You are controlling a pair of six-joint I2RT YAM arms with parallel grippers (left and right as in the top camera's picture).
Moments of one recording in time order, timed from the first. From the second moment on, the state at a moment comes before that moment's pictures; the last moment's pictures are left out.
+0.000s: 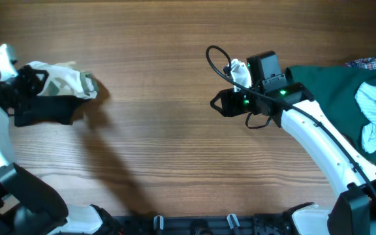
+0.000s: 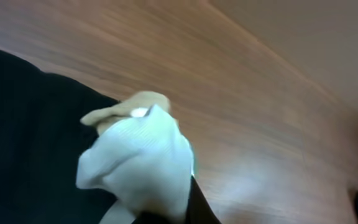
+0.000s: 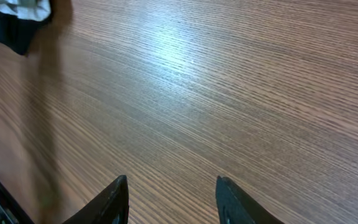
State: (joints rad) left arm 0.62 1.64 1.28 -0.60 0.66 0.01; right arm 0.34 1.52 1.09 -0.63 -0.43 0.13
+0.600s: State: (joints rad) left arm 0.89 1.64 1.28 -0.50 0.65 -0.01; right arm 0.34 1.52 1.09 -0.66 -0.43 0.15
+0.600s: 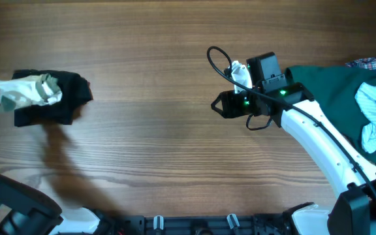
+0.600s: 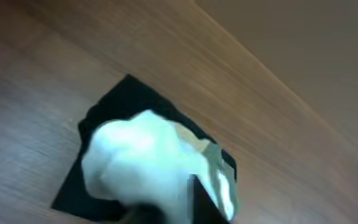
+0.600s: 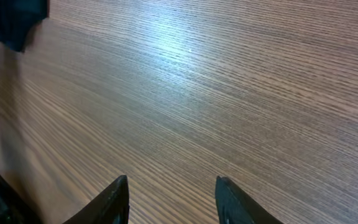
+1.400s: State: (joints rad) left arm 0.88 1.63 1.28 -0.70 0.54 -0.13; right arm 0.34 1.52 1.09 -0.67 -0.43 0.16
